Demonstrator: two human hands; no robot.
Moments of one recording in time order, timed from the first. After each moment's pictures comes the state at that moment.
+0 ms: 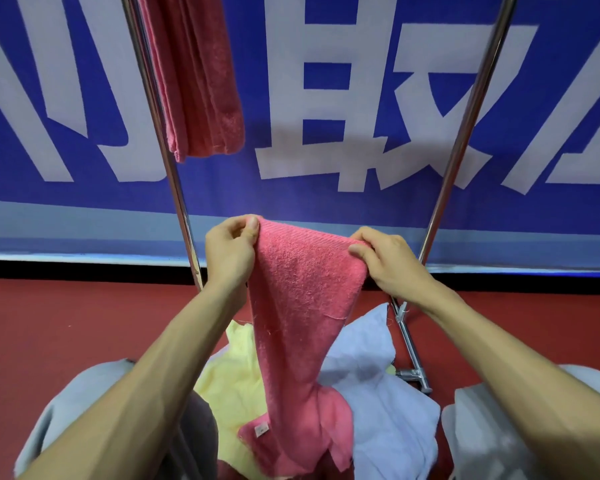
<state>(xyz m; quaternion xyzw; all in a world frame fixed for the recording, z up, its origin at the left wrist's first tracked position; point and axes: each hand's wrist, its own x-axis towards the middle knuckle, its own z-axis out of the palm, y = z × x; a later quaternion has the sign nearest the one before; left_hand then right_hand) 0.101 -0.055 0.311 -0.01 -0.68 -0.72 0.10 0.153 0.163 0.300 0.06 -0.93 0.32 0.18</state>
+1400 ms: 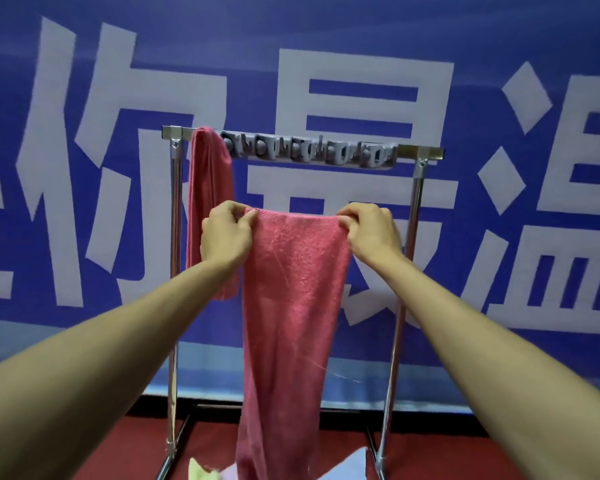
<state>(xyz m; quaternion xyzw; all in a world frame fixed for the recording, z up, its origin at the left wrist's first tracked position) 0.113 -0.049 0.546 -0.10 -0.74 -0.57 0.35 0.163 0.153 0.567 -0.03 -0.87 0.21 0.44</state>
